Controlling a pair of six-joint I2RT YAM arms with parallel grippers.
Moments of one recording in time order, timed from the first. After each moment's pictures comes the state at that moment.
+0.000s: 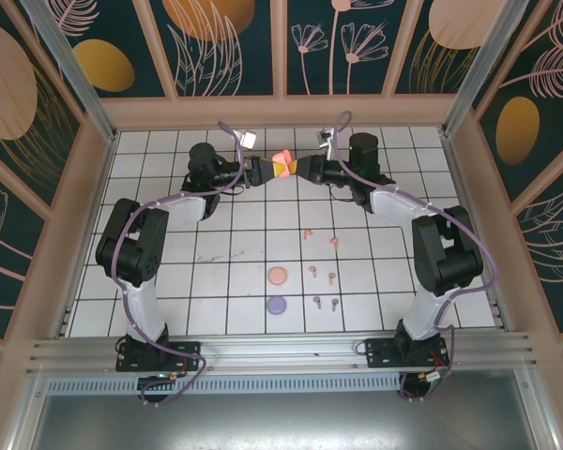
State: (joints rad) left arm -0.35 1.92 1.13 0.91 1.09 -0.87; right arm 0.35 1.77 1.14 0.36 -0.91 0.74
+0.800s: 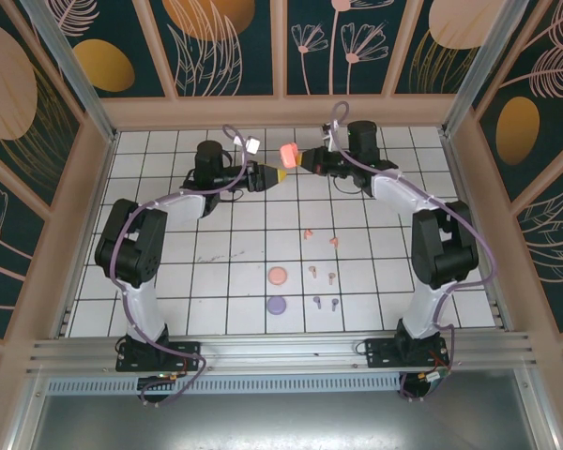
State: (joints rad) left arm -0.35 1.91 1.17 0.50 0.97 -0.56; right arm 0.32 1.83 1.35 -0.03 -0.76 0.51
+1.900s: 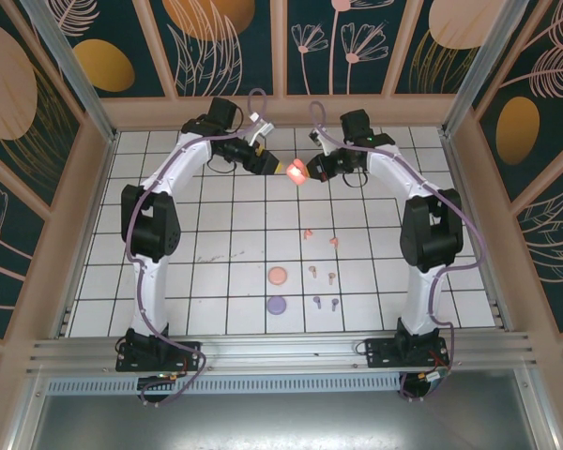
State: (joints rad) left arm -0.32 2.21 2.05 -0.85 0.93 0.29; right arm 0.31 1.99 1.69 -0.67 -0.64 -0.18
